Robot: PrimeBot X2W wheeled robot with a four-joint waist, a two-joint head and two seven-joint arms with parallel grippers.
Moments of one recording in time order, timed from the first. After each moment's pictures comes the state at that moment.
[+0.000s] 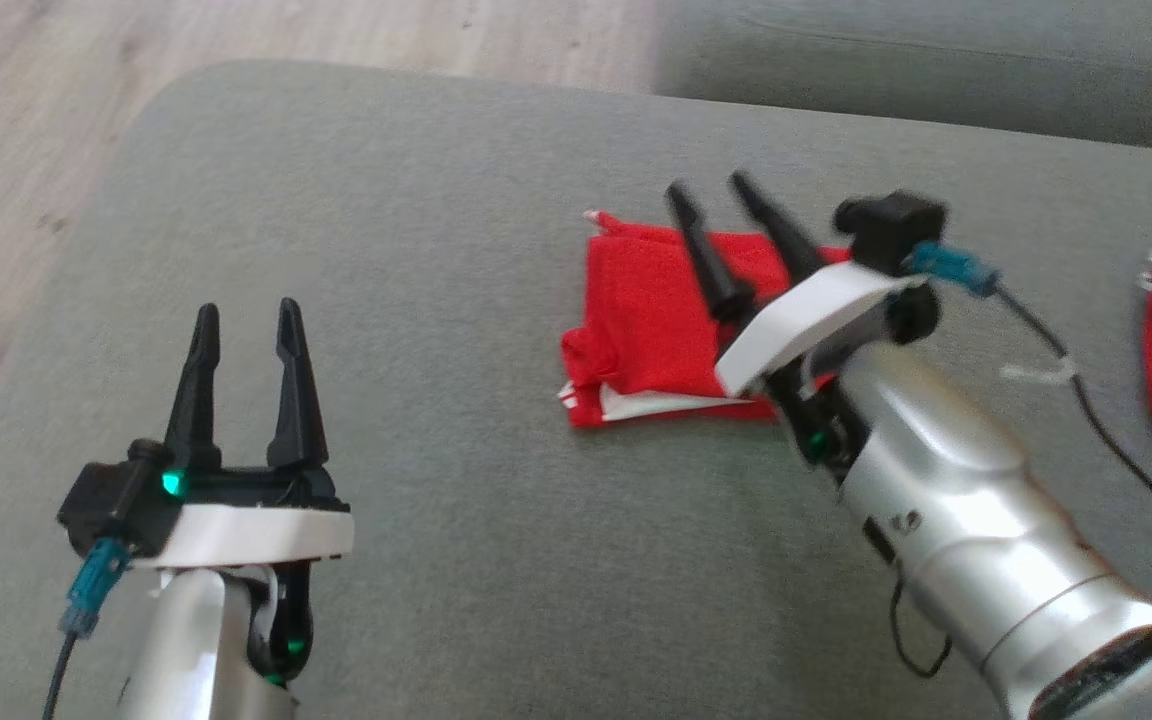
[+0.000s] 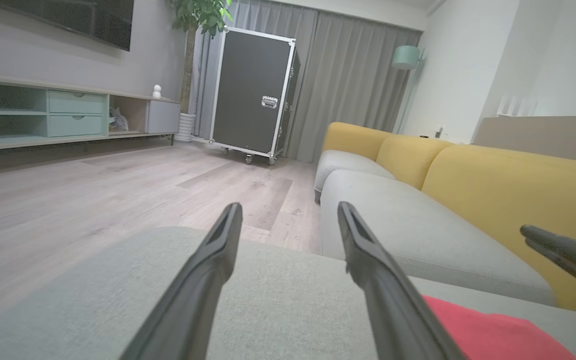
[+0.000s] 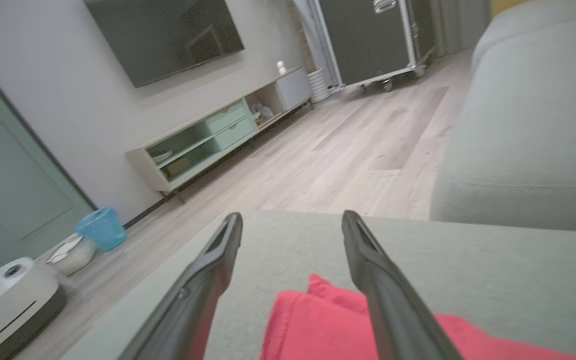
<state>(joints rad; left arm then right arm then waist) -0.22 0.04 -0.06 0.23 -0.29 -0.13 -0.26 -0.77 -0.07 0.73 0.87 0.82 0.13 -0.25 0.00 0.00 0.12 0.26</state>
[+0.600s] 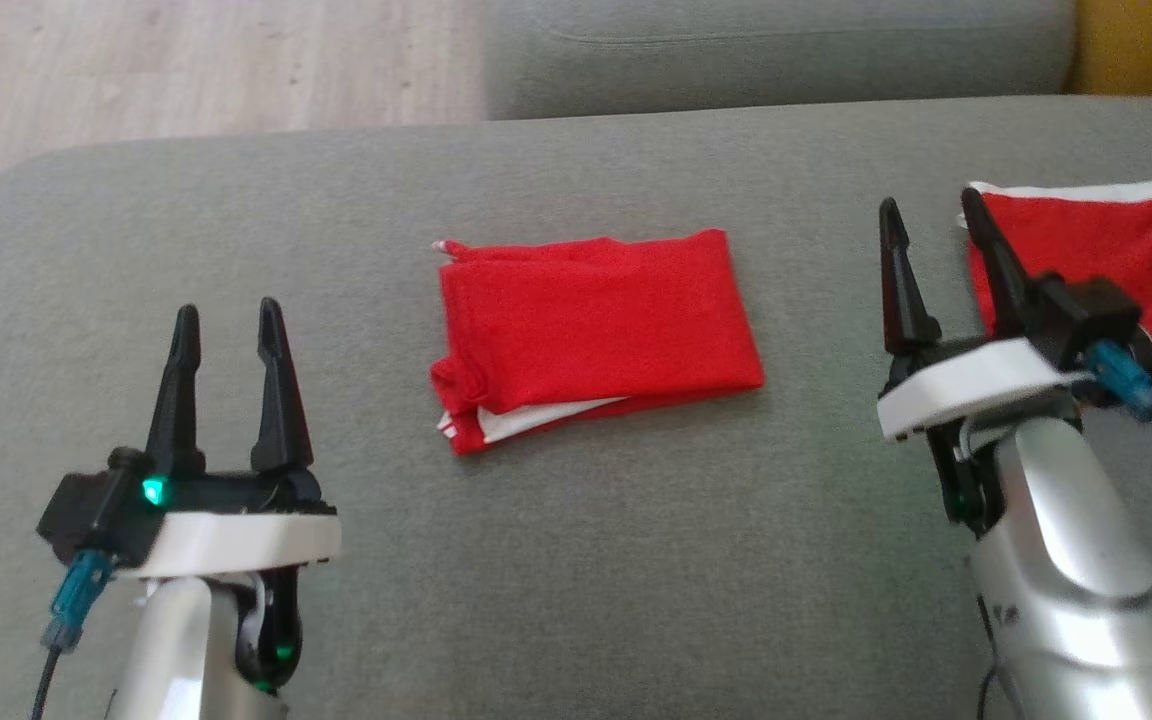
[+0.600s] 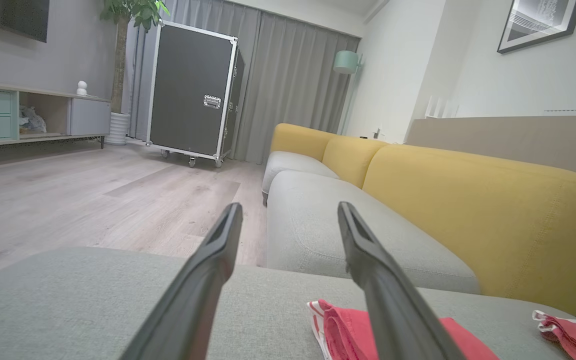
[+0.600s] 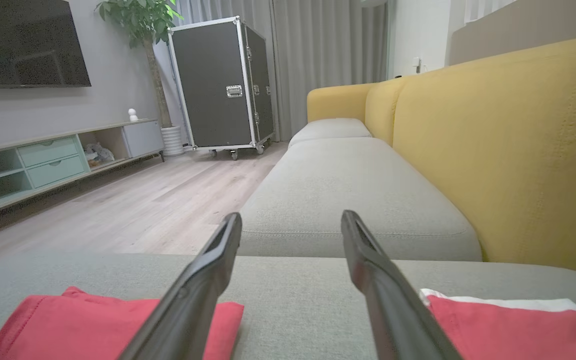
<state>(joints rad) -0.20 0.04 -0.03 0.20 -0.29 -0.13 -0.26 -0.47 -0.07 0.08 0.56 0.13 0.13 -0.26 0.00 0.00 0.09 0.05</state>
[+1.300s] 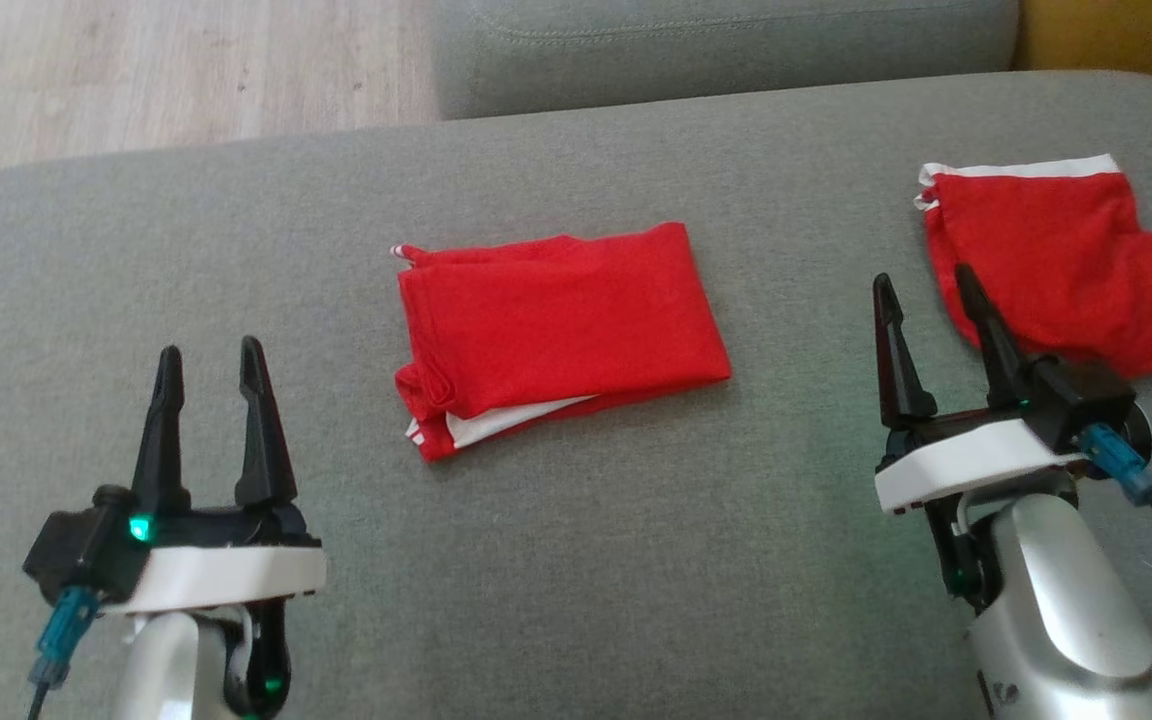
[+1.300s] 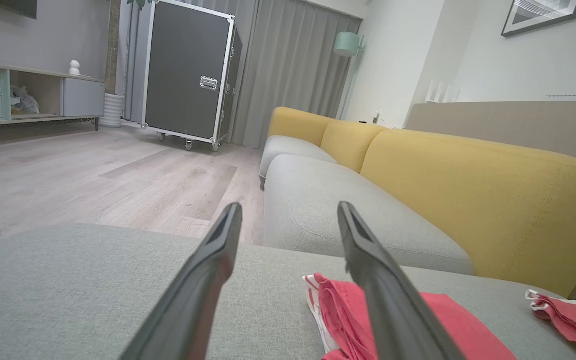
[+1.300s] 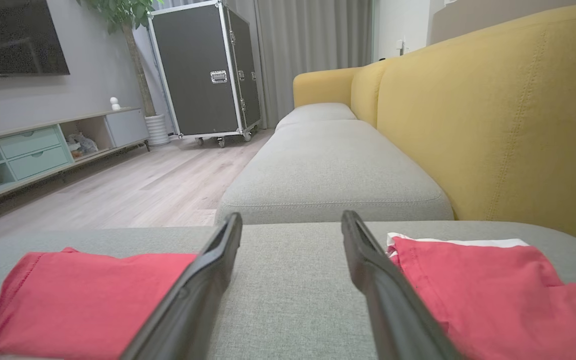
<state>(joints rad) -0.13 0.04 0.00 0.18 -0.29 -0.13 -0.26 -0.30 -0.06 0.08 0.42 0.12 0.13 -0.26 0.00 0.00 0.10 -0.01</state>
